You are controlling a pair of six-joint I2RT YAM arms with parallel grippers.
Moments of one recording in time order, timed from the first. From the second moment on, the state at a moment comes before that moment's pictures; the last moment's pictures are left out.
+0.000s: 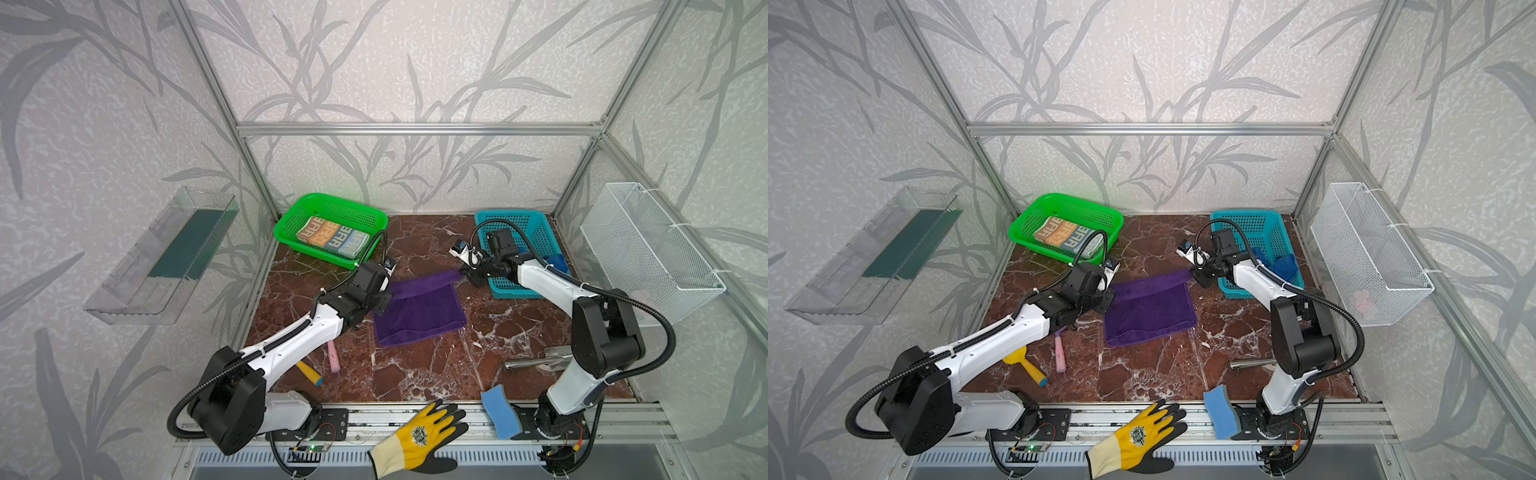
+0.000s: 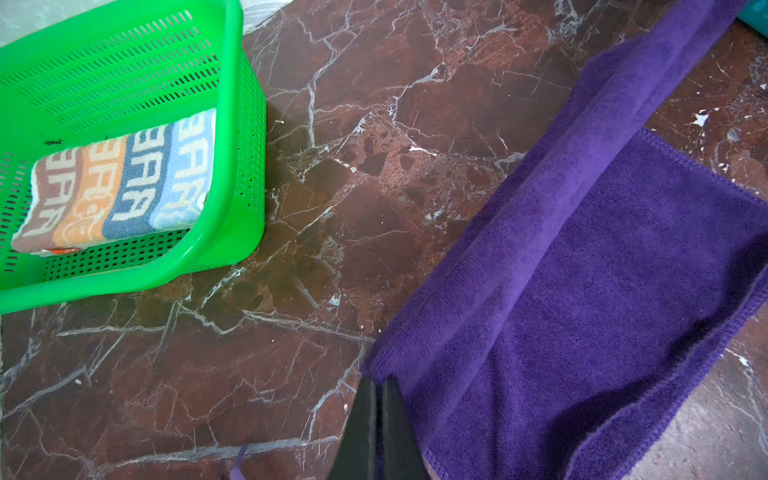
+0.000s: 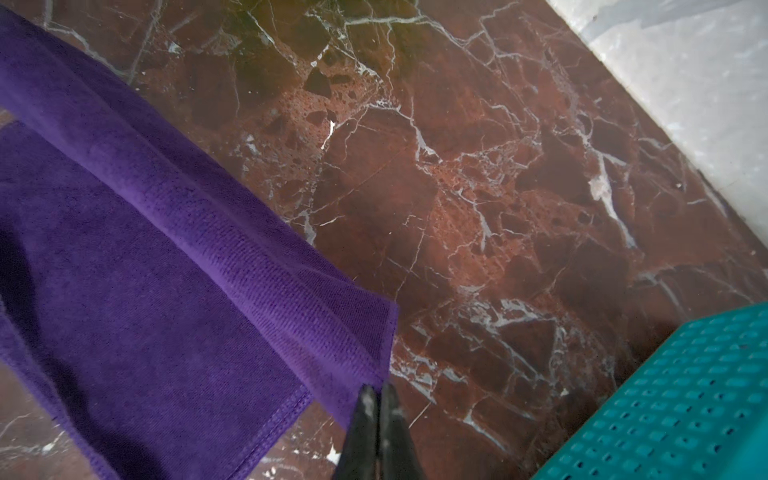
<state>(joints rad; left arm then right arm) -0.59 1.31 0.86 -0.35 -0.22 0.04 0.27 1.70 1.16 -0.37 -0.39 -0.61</state>
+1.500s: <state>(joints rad) -0.65 1.25 0.70 -0.45 -0.09 -0.27 0.36 1.73 1.15 -0.81 -0.34 -0.55</state>
